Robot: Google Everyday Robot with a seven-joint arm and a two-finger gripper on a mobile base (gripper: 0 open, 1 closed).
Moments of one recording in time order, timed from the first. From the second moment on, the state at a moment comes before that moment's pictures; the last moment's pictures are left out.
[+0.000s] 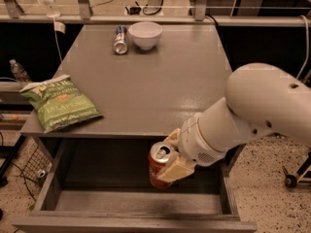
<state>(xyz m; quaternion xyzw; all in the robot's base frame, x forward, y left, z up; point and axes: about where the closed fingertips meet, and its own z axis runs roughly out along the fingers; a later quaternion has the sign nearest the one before) 0.393 -0.026 0.796 -0.64 0.71 0.18 0.23</state>
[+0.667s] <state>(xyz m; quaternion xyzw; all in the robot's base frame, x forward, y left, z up) 0.390 -0.028 0.756 -0.63 0.72 0.18 0.23</state>
